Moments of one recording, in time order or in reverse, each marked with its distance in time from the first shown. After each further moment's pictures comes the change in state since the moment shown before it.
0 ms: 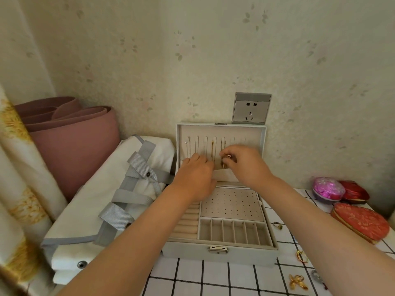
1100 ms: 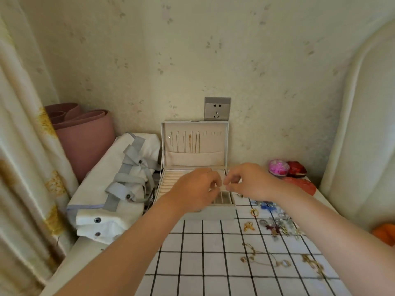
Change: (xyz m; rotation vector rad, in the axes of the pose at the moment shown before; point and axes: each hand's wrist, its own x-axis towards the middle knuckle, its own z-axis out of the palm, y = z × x) left_hand -0.092 0.095 -0.052 -0.345 -0.041 0.165; right_hand -0.141 -0.041 -0.111 -0.023 -0.416 0.225
